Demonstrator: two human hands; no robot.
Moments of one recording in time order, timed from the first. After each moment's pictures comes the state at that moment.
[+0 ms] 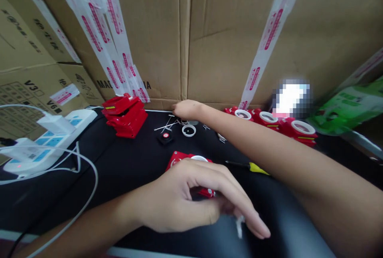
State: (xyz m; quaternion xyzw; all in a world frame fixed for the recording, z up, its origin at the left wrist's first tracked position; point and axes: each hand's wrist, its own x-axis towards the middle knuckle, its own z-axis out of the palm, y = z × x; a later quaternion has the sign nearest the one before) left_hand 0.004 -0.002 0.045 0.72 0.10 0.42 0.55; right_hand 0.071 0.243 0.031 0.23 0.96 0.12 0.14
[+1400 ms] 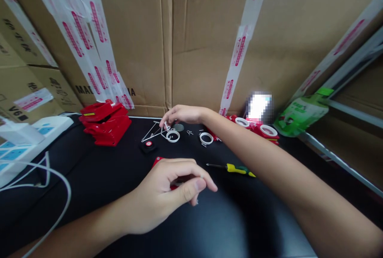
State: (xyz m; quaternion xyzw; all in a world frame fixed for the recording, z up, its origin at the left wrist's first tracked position) left_hand 0.003 -0.009 0.036 0.70 0.30 0.37 0.53; right_hand 0.132 0.217 0.060 0.26 0.83 -0.49 -0.06
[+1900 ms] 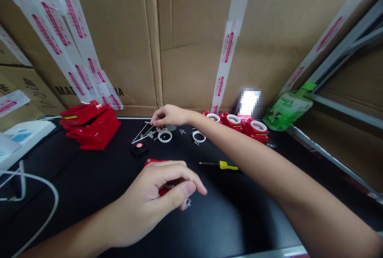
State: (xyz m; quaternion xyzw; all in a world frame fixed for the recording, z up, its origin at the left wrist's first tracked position) left_hand 0.002 -0.008 0.032 0.72 0.30 0.36 0.51; right_hand 0.124 0.224 0.042 0.28 0.88 -0.37 -0.08
